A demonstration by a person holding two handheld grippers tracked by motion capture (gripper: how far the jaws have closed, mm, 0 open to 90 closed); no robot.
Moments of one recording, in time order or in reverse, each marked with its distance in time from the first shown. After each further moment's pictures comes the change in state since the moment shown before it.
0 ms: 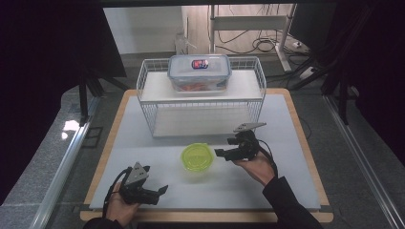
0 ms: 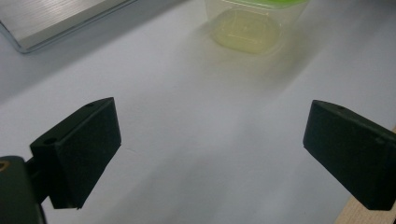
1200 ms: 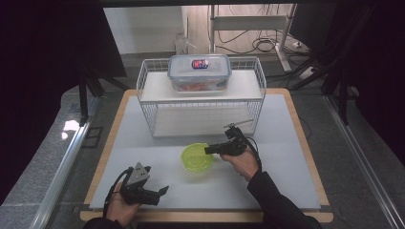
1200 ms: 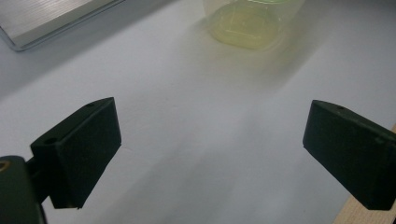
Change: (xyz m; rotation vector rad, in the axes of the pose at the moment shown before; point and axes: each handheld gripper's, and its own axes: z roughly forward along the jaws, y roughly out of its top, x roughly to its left) left arm -0.002 0.000 0.002 0.017 -0.002 0.008; right arm -0.013 0.003 0.048 0.079 0.238 0.241
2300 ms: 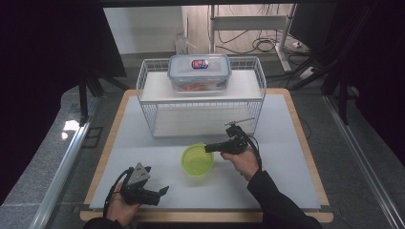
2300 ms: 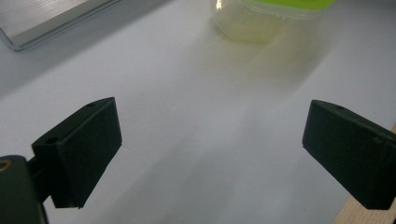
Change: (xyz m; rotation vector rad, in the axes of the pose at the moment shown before) left arm -0.001 0.000 0.001 0.007 0.000 0.006; right arm 0.007 0.005 -0.008 -0.006 0.054 0.016
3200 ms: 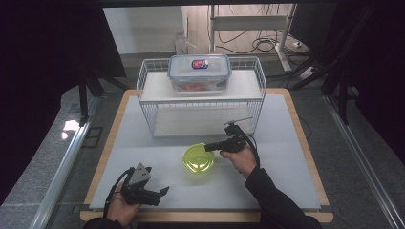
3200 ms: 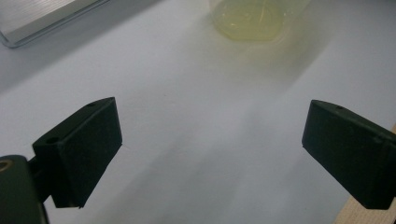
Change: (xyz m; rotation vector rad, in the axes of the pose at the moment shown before) left arm 0.000 0.000 0.002 0.012 -0.002 0.003; right arm -0.014 0.003 0.009 0.012 0.002 0.037
